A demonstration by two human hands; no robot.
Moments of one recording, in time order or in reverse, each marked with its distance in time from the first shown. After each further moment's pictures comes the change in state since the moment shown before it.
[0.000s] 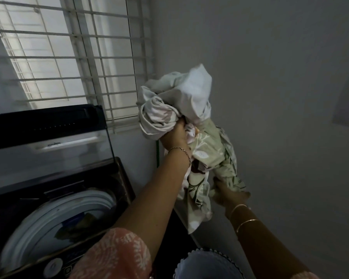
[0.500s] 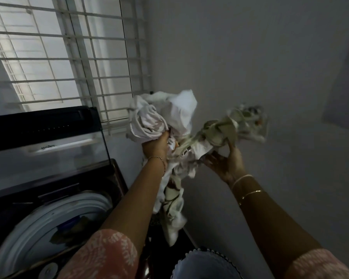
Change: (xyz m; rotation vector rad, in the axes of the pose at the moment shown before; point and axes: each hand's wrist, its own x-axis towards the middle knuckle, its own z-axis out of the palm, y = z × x) left_hand 0.002 0.011 -0.052 0.524 0.084 0.160; right_hand -0.028 -0.092 0.001 0.669 -0.712 -0.107
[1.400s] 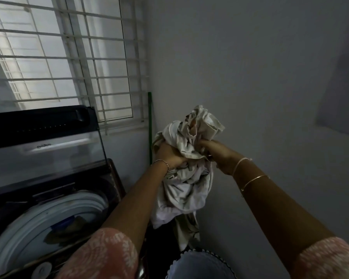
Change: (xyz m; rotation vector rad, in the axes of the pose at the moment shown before) left_hand -0.012 -0.019 0.011 0.838 -0.477 0.410; right_hand -0.034 -0.026 0.045 -1.026 -0.176 -0.097
